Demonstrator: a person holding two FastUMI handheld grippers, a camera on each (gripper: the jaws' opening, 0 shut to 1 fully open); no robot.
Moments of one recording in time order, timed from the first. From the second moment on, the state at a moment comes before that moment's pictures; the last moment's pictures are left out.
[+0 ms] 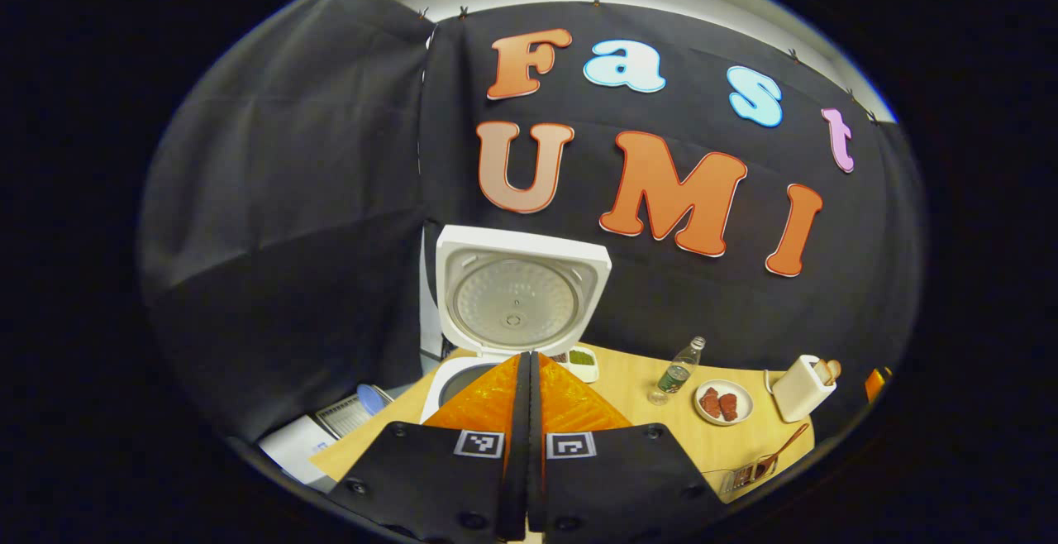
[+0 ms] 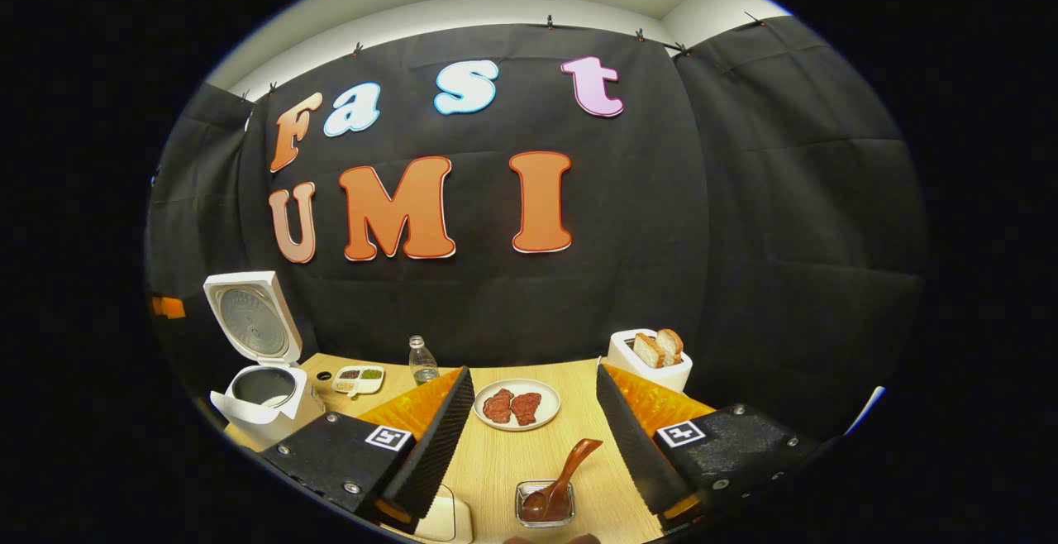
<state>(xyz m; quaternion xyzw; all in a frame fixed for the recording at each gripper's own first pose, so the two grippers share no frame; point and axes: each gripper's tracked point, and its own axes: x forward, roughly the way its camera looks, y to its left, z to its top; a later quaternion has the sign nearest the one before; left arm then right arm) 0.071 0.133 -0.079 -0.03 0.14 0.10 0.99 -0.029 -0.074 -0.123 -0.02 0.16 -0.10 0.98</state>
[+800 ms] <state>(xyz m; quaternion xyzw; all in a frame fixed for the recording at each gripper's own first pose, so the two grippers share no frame) 0.028 0.042 -0.004 0.07 -0.01 0.08 0.99 -0.054 -0.093 -0.203 0.02 0.26 -0.08 0.96</state>
